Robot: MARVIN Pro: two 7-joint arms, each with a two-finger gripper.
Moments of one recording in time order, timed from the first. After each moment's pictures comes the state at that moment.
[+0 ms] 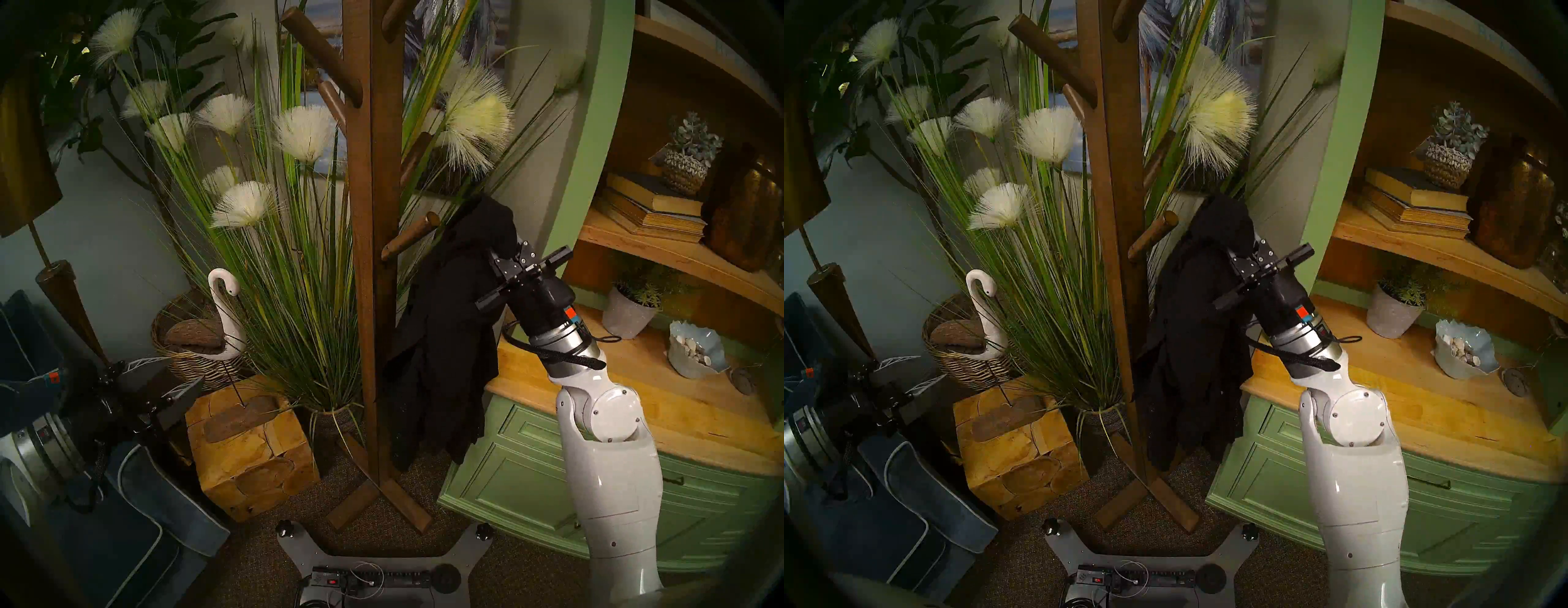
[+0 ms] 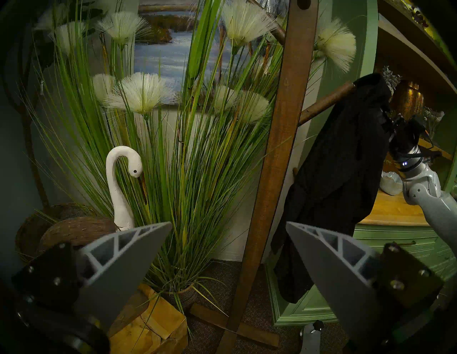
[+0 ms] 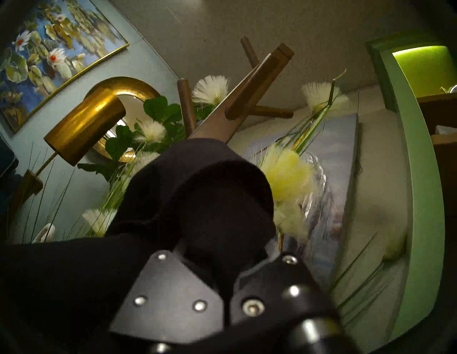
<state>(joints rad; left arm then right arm) 2.17 -1.53 -2.62 -2.34 -0.41 0.58 -1.25 -1.71 -1.43 1.70 -1.91 0.08 -0.67 0.57</state>
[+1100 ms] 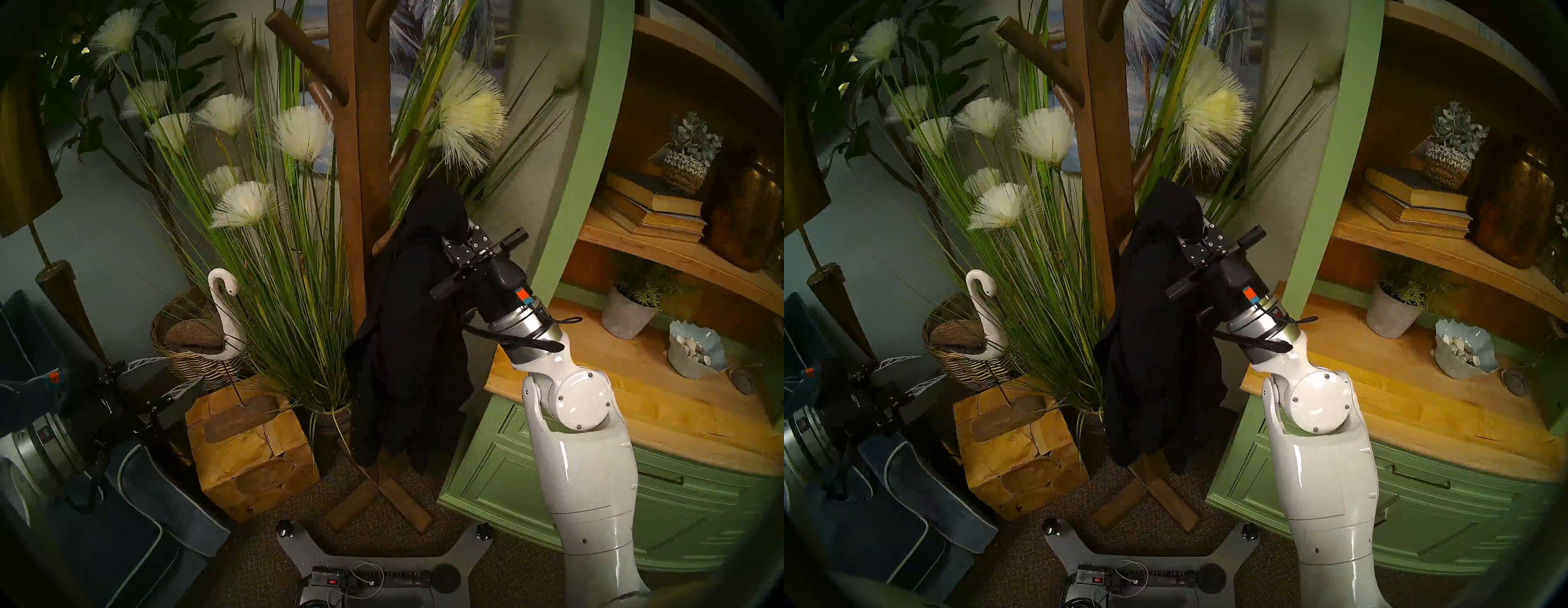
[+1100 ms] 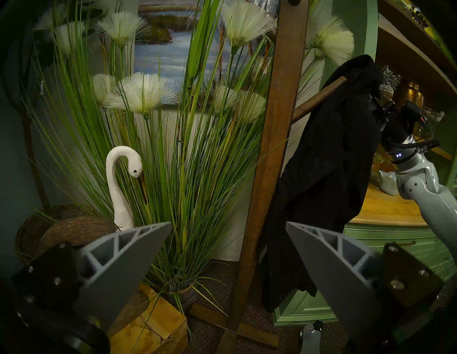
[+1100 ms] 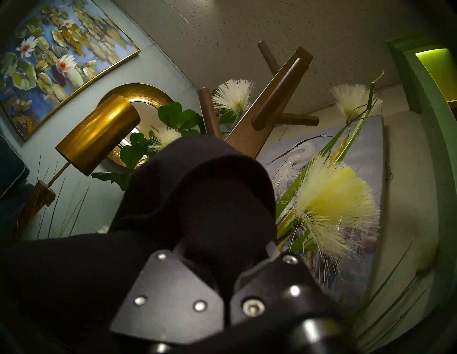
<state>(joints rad) 2.17 -1.53 -2.62 -2.34 -0.40 0.58 -1.25 -1.59 -1.52 1.54 -1.94 -0.09 -0.57 0.54</state>
